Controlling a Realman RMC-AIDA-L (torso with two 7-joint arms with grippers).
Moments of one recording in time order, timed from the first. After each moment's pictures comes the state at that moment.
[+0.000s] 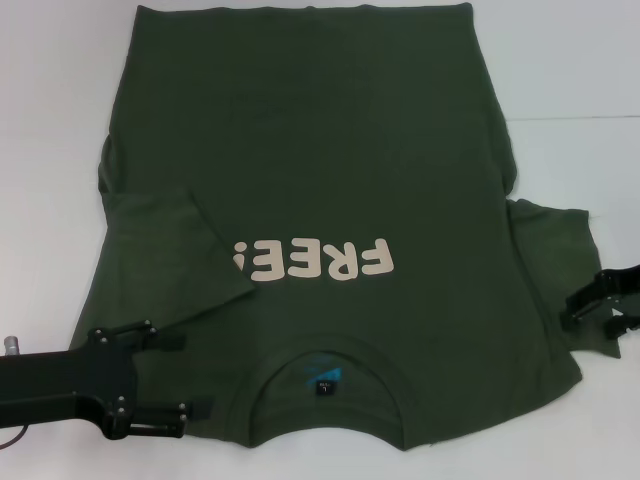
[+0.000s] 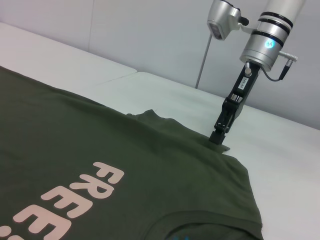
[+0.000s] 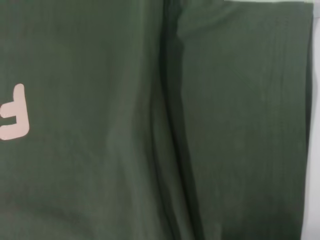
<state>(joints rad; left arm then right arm) -0.41 -2.16 0.51 0.91 2.26 1.77 -1.34 0.83 1.89 -0.73 -0.56 -2.81 -1.42 2.77</state>
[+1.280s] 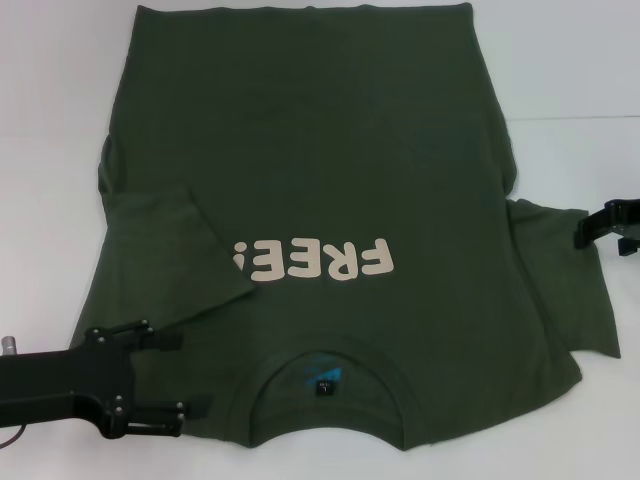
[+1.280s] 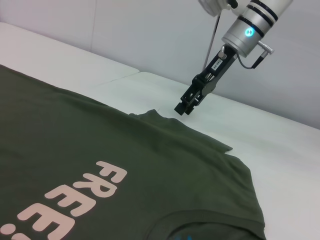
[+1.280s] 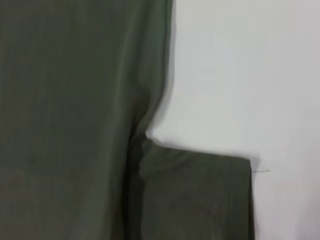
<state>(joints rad) -0.40 -2.16 0.51 0.91 2.26 1.77 -1.34 0.84 1.89 -0.73 -0.59 -2.81 -1.18 2.77</state>
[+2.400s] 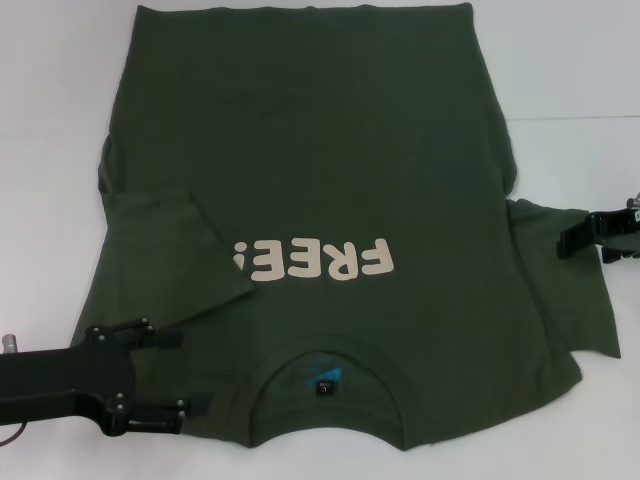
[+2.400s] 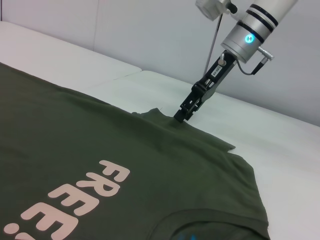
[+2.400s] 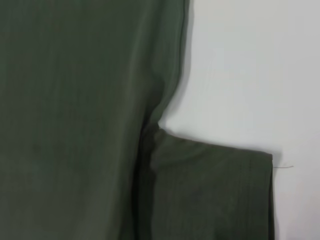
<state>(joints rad) -0.41 -2.16 0.51 0.91 2.26 1.76 -1.34 0.85 1.92 -0.76 -0.57 -2.81 -1.12 2.75</state>
